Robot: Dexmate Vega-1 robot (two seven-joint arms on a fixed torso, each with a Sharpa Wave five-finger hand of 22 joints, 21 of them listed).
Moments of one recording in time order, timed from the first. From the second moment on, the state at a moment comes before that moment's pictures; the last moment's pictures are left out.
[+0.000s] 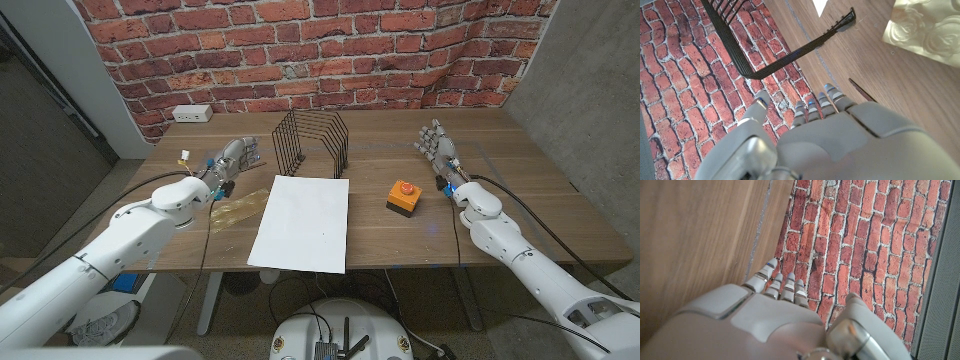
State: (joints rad) left arm 1.13 0.90 0.19 -1.94 -0.76 0.22 0.21; left_hand 0.17 0.12 0.66 -0.14 0.18 0.05 -0.05 0.18 0.17 0.02 0.00 0.20 0.17 0.03 0.00 0.18 0.16 0.15 -0.03 0.19 0.16; right arm -0.84 -0.52 -0.35 -1.23 0.66 0.33 0.06; right_hand 0.08 0.10 0.27 0.11 0.24 0.06 0.01 0.19 0.17 0.11 -0.02 0.19 0.19 -0.03 -0.03 0.19 0.36 0.23 -0.04 0.18 0.17
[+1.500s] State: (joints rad) left arm 1.14 1.08 0.05 -2.13 -1.11 0.70 0.32; left_hand 0.38 0.00 0.65 -0.19 0.18 0.21 0.12 0.20 0.17 0.22 0.07 0.20 0.17 0.31 0.02 0.18 0.16 0.45 -0.02 0.21 0.16; right arm -0.80 -0.50 -0.36 -1.18 0.66 0.34 0.10; right_hand 0.08 0.10 0.29 0.11 0.24 0.07 0.01 0.19 0.17 0.12 -0.02 0.19 0.19 -0.02 -0.03 0.20 0.34 0.24 -0.04 0.18 0.17
